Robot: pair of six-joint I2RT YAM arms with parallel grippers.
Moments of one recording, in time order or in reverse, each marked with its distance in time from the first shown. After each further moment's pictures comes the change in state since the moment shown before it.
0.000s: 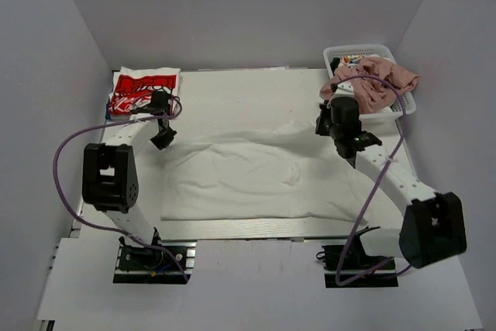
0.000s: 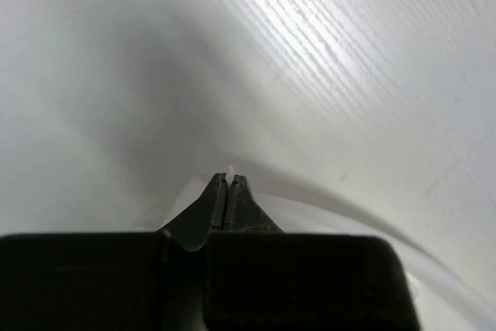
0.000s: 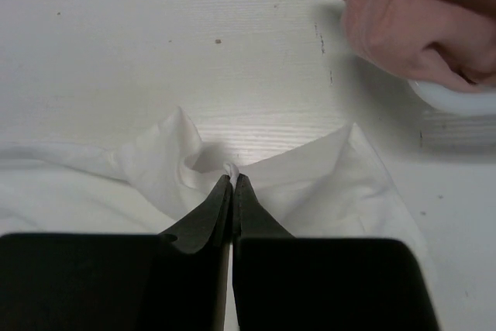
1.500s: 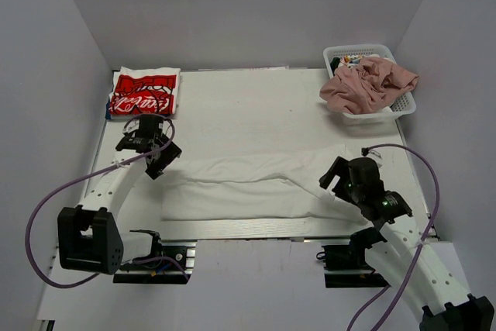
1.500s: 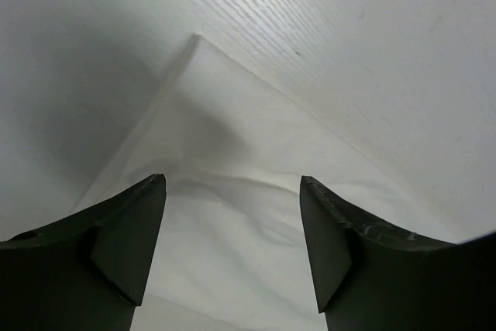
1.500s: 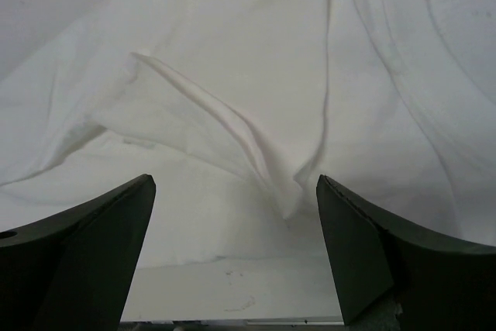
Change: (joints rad) left arm -0.036 -0.552 -0.341 -0.093 0.148 -0.066; right arm 0.028 -0.749 -0.454 -0.617 -0.011 0.495
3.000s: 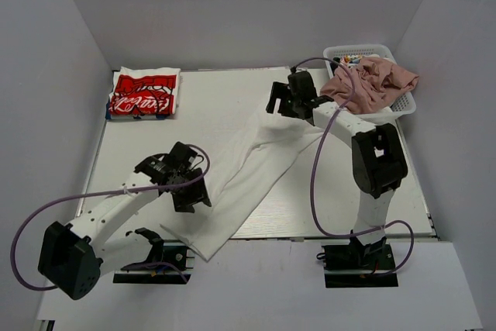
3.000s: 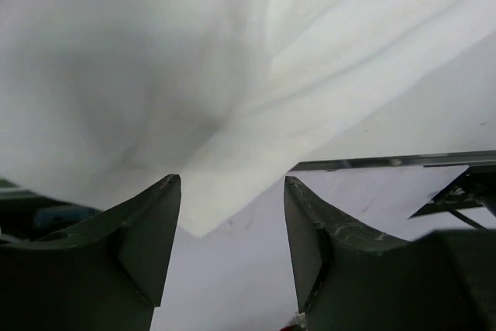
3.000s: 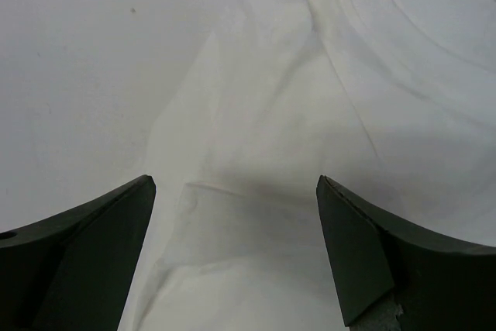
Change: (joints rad) left arm -0.414 -0.179 -0.161 -0.208 0.369 0.080; right arm 0.065 1.349 0.970 0.537 -0.146 -0.278
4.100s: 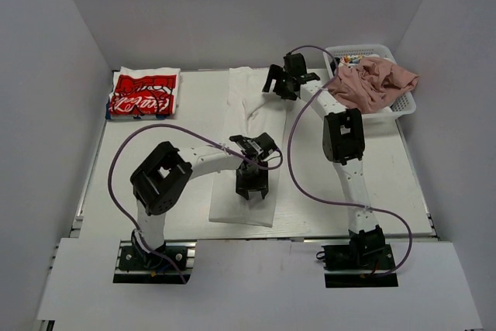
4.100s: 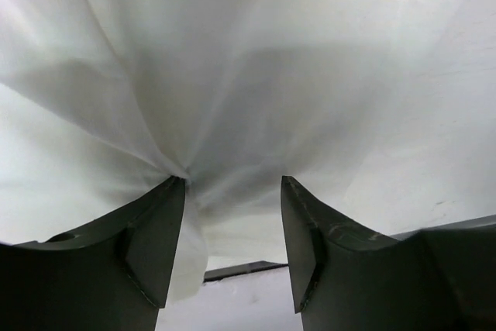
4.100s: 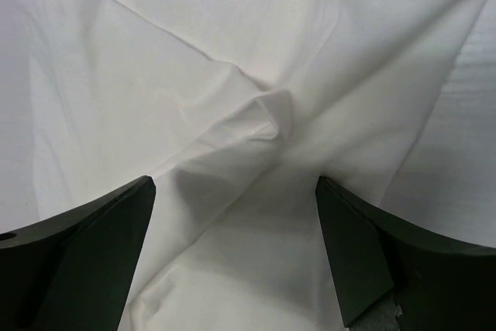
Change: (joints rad) left arm -0.365 0.873 0.583 0.189 -0.078 -0.014; right arm -0.085 0.626 0.843 -0.303 -0.081 0.037
